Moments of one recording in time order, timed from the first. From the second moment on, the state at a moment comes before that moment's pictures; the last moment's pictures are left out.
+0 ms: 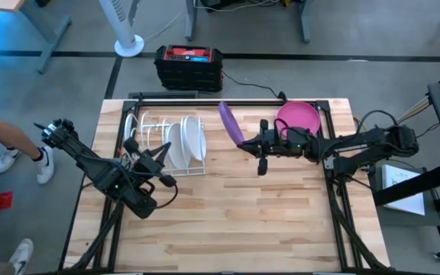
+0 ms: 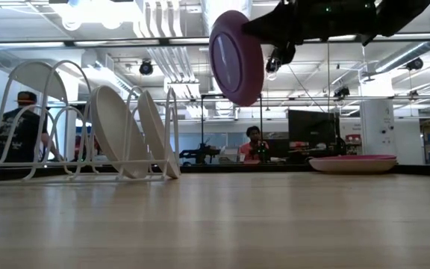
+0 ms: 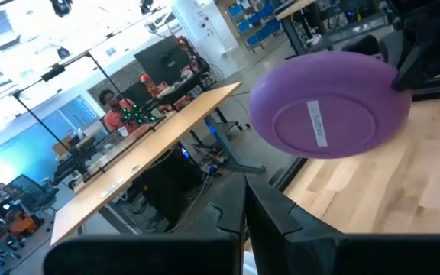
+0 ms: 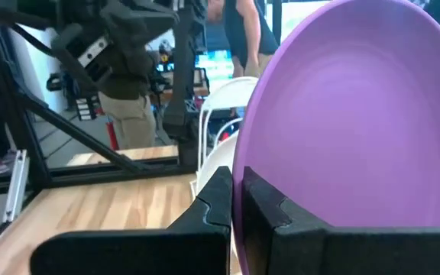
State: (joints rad) left arm -0.64 1.27 1.20 -1.12 -1.50 -0.68; right arm -0.06 1.29 0.63 0.64 0.00 0.05
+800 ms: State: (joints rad) left arm -0.58 1.27 1.18 -1.12 -1.57 -0.66; right arm -0.07 1.30 0.63 0.69 0.05 0.14
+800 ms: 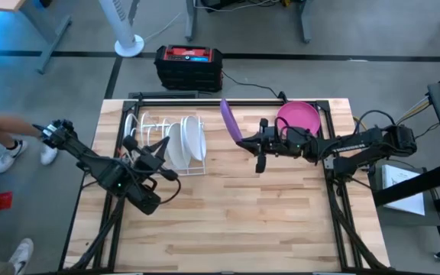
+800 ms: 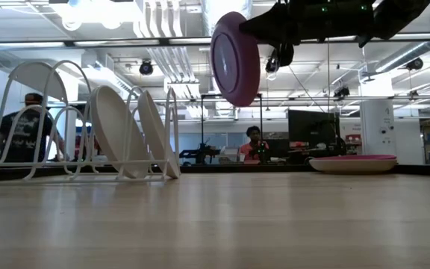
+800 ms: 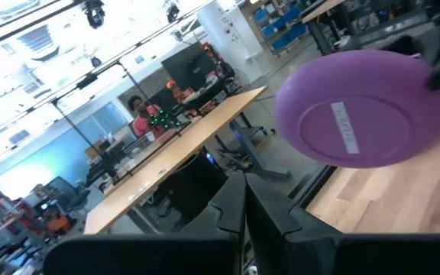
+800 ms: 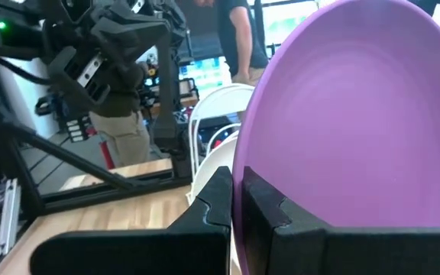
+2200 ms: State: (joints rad) left arm -0.48 1.27 1.18 -1.12 -1.57 -0.66; right arm -0.06 1.31 0.63 0.55 0.18 0.19
